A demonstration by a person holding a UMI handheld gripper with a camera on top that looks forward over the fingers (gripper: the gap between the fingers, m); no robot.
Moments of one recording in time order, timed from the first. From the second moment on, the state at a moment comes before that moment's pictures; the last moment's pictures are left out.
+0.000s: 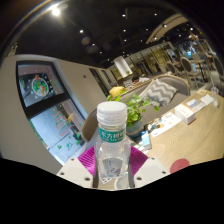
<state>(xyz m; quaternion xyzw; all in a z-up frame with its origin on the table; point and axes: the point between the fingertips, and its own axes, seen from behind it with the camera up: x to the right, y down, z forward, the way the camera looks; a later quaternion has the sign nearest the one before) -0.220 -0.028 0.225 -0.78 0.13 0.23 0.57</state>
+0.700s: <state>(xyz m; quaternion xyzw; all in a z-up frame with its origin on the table) -0.058 -0.032 0.032 -0.85 -0.01 0.00 0.53</state>
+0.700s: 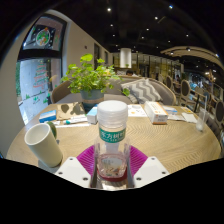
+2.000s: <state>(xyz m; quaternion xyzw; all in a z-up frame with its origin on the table) -0.046 -0.265 0.178 -0.92 -0.02 0.03 0.40</state>
